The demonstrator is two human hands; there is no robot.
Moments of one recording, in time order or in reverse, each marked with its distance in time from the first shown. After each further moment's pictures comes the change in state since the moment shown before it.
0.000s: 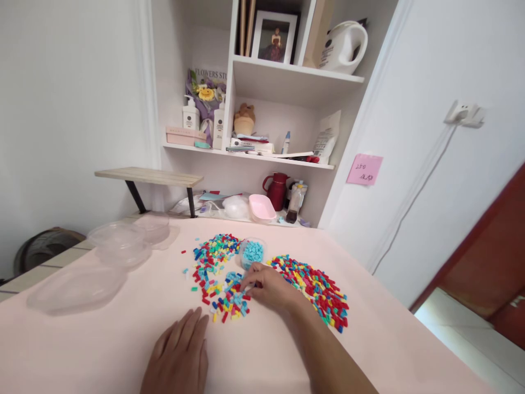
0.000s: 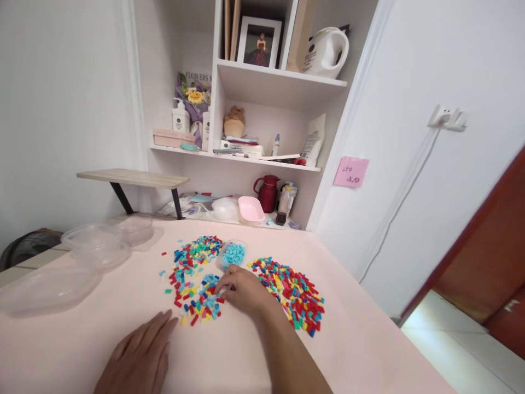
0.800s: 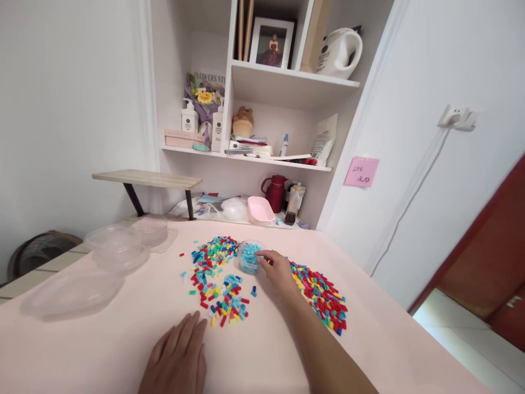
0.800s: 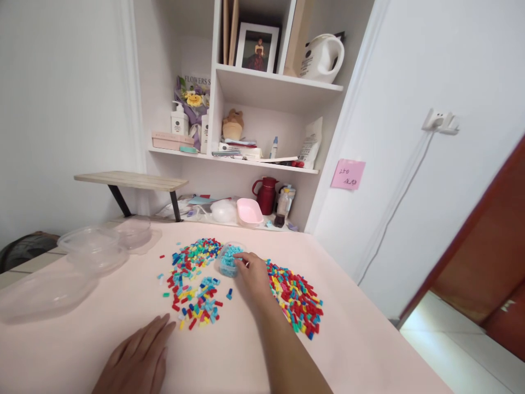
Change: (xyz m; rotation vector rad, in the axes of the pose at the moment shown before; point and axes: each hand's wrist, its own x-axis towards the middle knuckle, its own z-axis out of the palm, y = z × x) left_hand -0.002 -0.001 0.001 -0.010 -0.005 -0.014; right_hand 0.018 0.027 -0.006 0.104 0.582 0.235
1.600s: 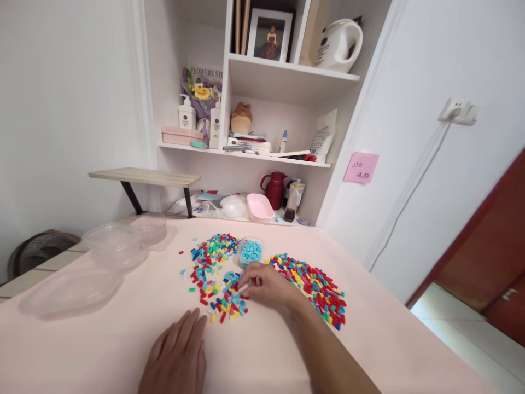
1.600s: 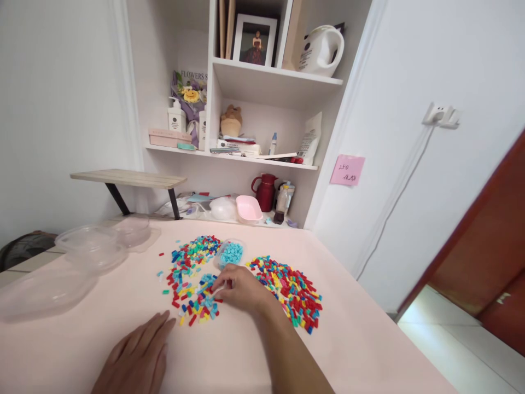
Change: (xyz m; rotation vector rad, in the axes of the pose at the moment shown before) left_hand -0.002 0.000 0.000 -0.029 -0.010 -0.012; right_hand -0.024 -0.036 -0.008 0.046 -0.551 -0.147
